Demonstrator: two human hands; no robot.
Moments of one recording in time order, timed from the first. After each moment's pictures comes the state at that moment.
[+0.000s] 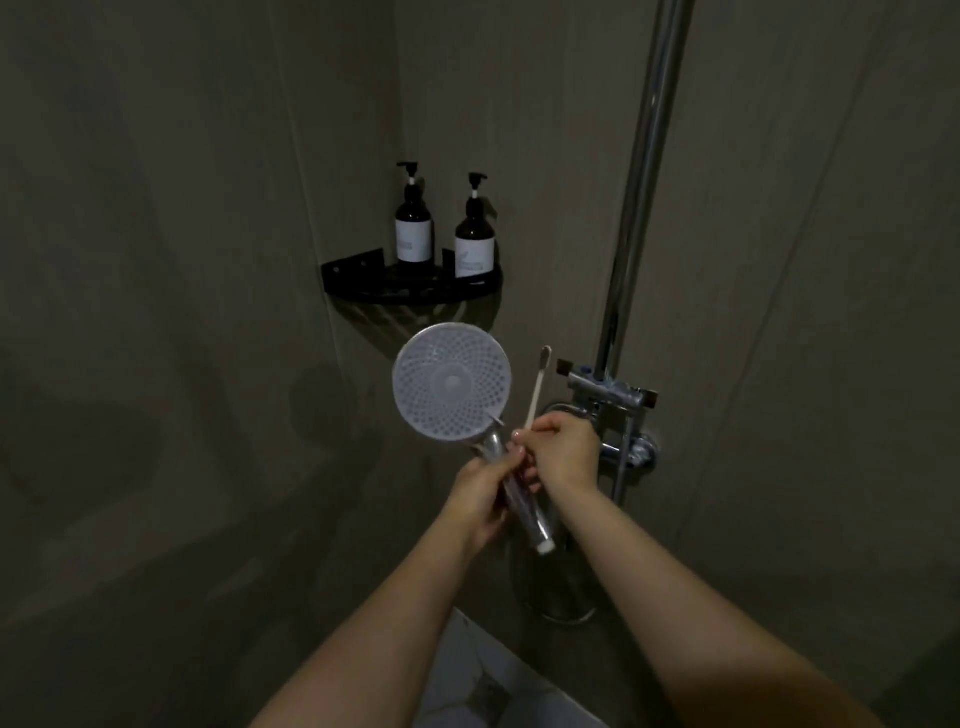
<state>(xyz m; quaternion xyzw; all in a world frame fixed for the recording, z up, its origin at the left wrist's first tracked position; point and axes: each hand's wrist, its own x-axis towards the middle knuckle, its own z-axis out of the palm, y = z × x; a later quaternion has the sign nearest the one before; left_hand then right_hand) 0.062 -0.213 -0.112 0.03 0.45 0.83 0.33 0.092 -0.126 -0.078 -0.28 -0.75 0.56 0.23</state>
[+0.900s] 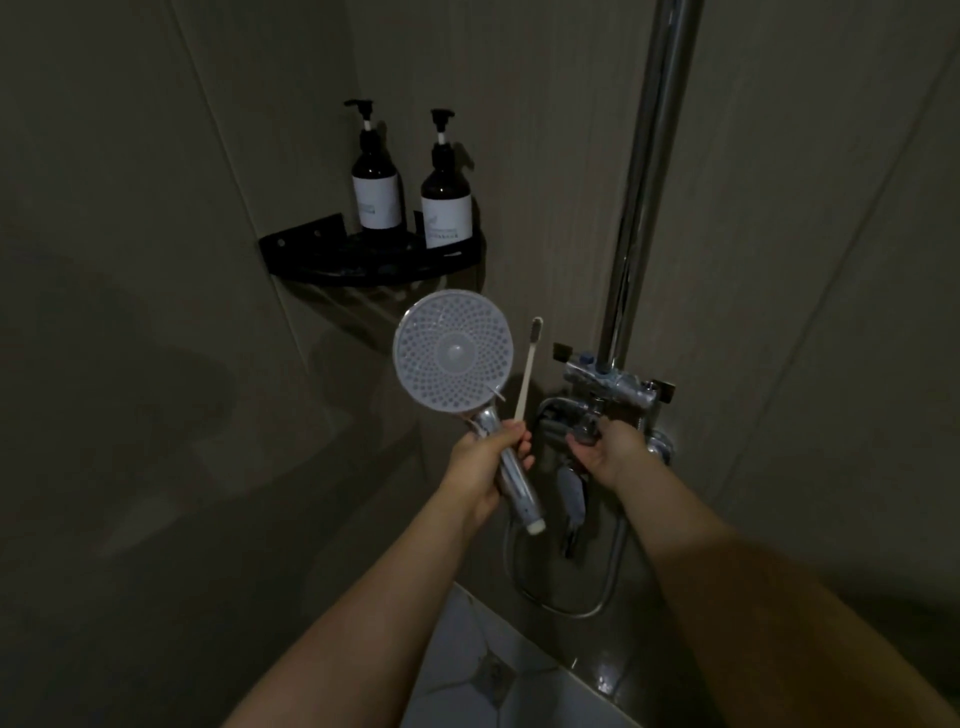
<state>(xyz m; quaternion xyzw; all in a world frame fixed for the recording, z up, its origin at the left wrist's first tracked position) -0.006 -0.149 -0.129 -0.02 0.51 0.80 0.32 0.005 0.014 -0.155 -0.38 -0.32 0.85 0.16</state>
